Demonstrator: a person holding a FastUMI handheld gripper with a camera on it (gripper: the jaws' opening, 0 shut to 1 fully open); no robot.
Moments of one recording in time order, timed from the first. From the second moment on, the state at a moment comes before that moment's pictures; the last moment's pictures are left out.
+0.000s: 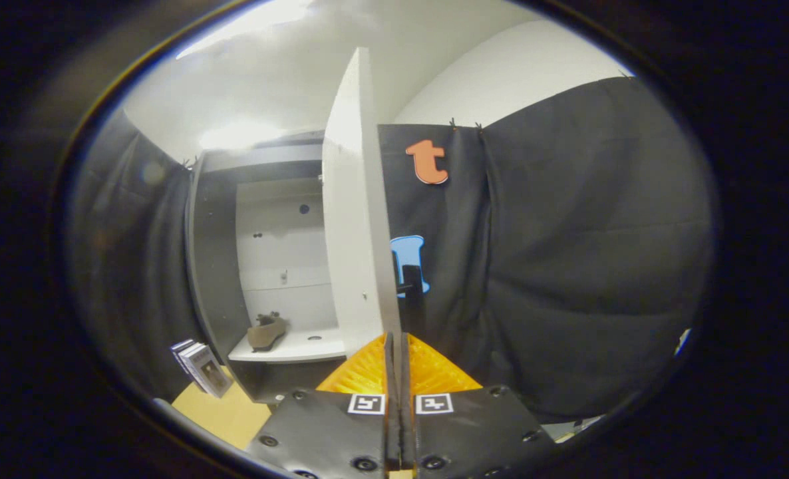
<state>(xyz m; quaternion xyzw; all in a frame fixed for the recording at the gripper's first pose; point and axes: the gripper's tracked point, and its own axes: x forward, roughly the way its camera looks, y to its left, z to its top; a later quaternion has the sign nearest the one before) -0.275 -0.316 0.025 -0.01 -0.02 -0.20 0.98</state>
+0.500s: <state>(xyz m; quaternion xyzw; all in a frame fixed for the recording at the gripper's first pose) -0.261 -0.270 0.010 -0.02 0.00 -0.13 0.99</state>
